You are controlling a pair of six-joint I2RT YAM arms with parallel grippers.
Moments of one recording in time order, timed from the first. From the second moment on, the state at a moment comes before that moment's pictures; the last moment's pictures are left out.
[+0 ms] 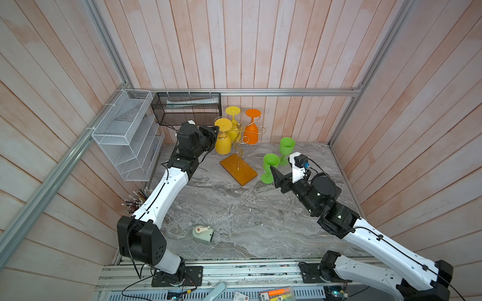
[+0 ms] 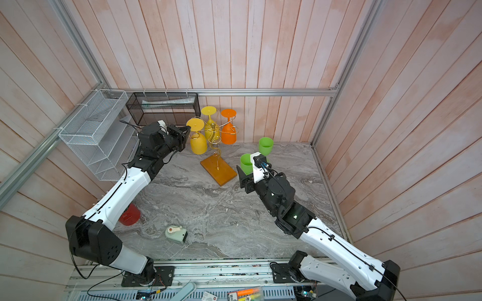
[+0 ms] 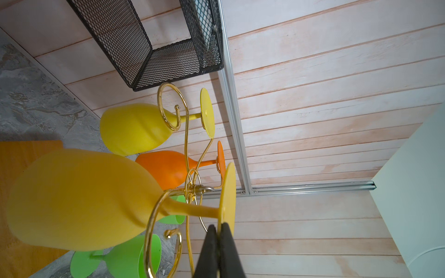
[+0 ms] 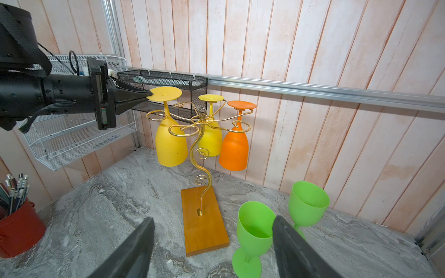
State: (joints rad) left arm -0.27 1.54 1.46 -0.01 0.21 -1.33; right arm 0.85 0.94 0.92 0.03 0.36 -0.01
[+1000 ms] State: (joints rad) left arm -0.30 1.36 1.27 -0.04 0.34 -1.30; right arm 0.86 0.94 0.92 0.01 0.36 0.05
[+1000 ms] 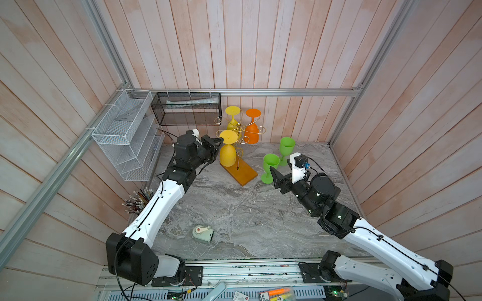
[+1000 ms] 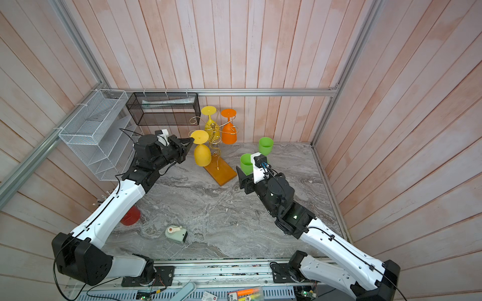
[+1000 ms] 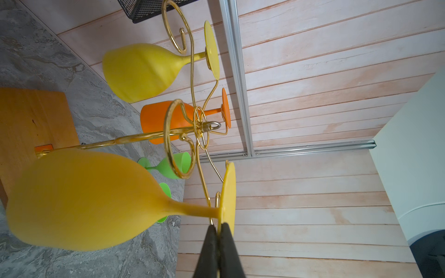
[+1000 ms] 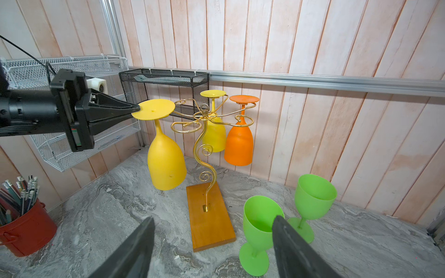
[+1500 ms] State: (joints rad) left arm -0.28 1.17 1.05 -0.02 0.50 -1.18; right arm 0.86 0.94 0.93 -0.08 0.33 0.16
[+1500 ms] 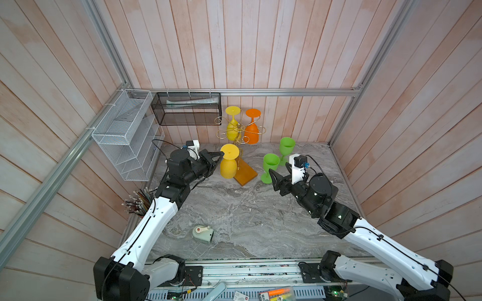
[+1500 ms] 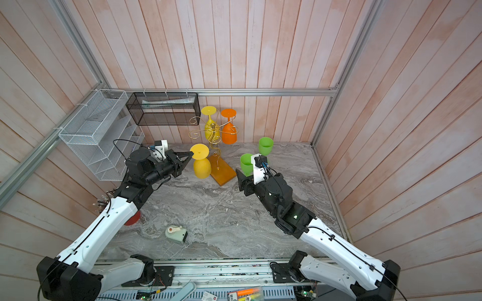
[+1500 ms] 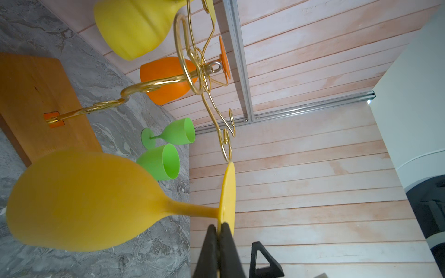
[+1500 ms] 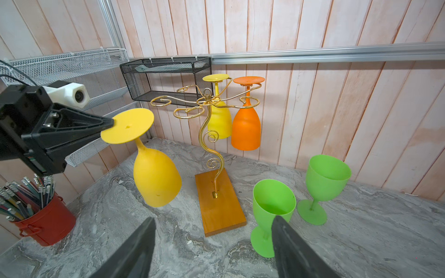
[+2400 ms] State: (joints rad) left arm -0.38 0.90 1.03 -0.34 0.39 -0.32; right arm 1.03 1.12 1.12 -0.37 0.36 0.55
